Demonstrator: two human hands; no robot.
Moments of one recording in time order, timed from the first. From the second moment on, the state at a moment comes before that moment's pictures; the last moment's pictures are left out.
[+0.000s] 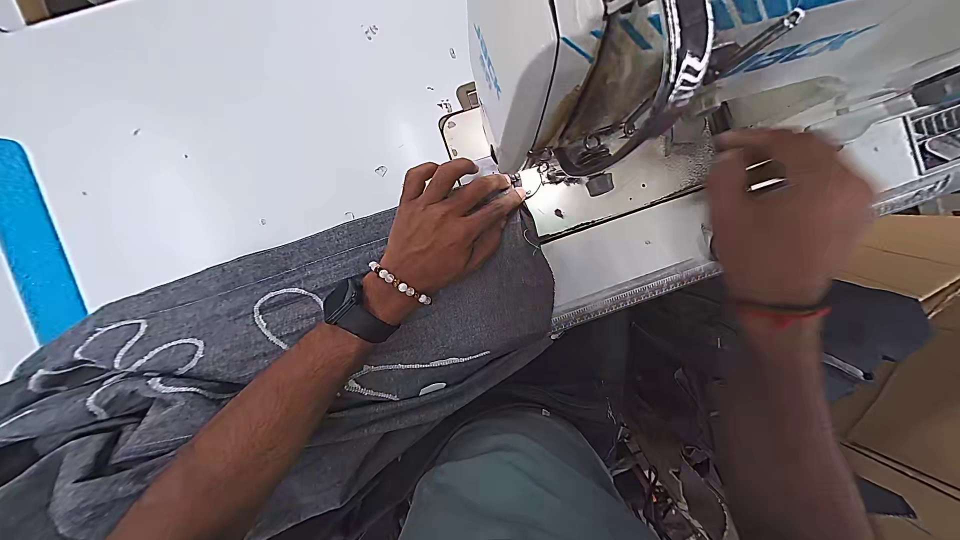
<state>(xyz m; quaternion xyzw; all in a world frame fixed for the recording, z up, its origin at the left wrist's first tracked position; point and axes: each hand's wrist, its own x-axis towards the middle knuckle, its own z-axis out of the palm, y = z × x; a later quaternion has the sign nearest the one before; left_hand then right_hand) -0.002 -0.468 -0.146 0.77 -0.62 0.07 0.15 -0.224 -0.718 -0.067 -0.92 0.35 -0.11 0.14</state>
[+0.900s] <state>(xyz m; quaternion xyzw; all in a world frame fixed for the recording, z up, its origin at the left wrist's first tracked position) -0.005 -0.470 -0.145 0.78 -0.61 0.06 0.14 -0.172 -0.596 -0.134 -0.89 0.29 -0.16 0.31</state>
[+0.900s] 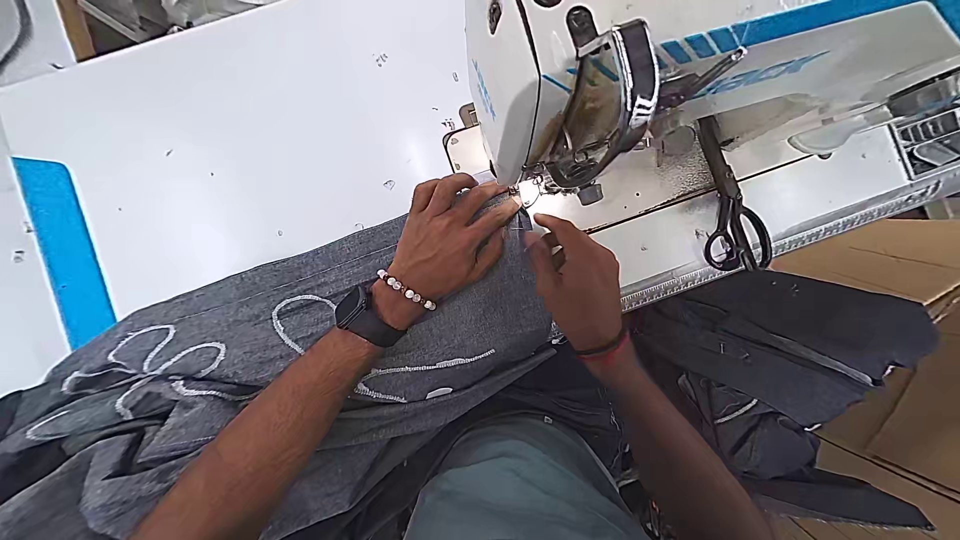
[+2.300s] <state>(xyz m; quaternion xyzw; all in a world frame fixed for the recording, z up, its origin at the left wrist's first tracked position) 0.006 -0.464 -0.152 0.75 -0.63 0.00 0.20 -0.176 -0.639 -0.140 -0.95 0.18 -0.19 0.20</state>
